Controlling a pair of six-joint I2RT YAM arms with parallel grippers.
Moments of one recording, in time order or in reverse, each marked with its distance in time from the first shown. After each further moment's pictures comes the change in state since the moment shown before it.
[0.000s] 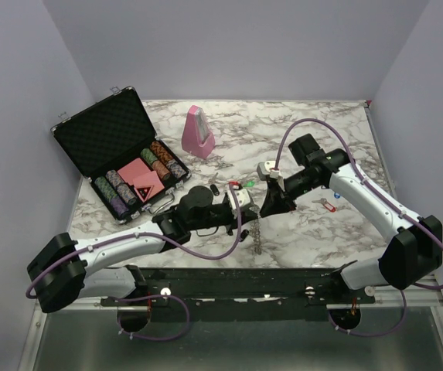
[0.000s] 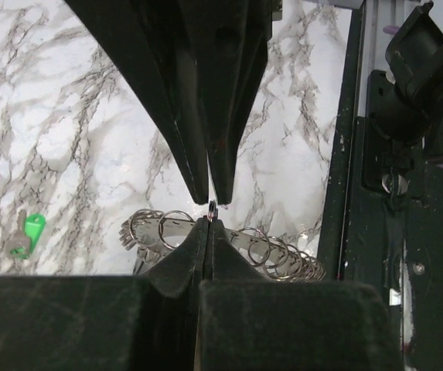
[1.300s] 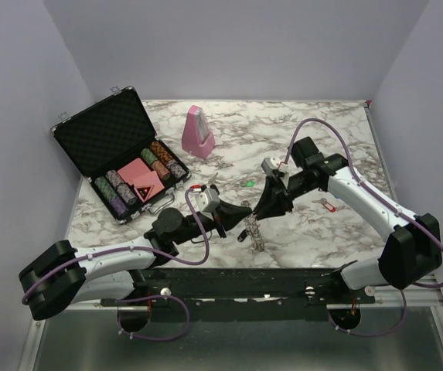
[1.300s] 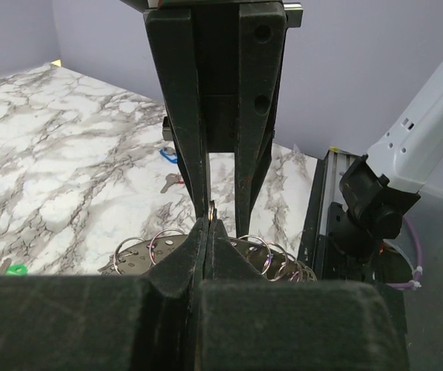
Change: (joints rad) left arm 0.000 -0.100 -0.318 0.656 -0.127 -0.310; right arm -0.006 0.002 -0.076 0.134 -0.284 0.055
